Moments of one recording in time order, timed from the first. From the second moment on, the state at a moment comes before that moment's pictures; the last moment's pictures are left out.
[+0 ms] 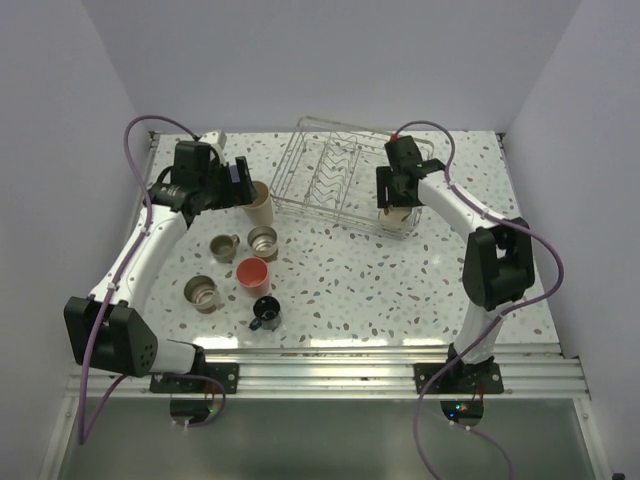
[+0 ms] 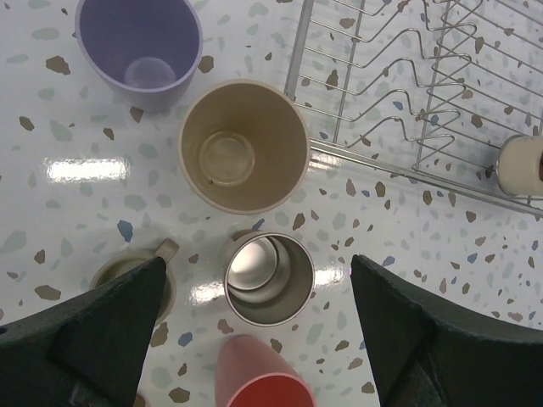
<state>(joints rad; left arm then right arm) -0.18 1.38 1.26 -0.60 0.10 -0.33 0.34 1.82 1.49 -0.68 0.26 0.25</state>
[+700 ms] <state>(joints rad) -0.18 1.38 1.27 -0.60 0.09 -0.32 0.39 1.90 1.58 -0.76 0.30 0.21</state>
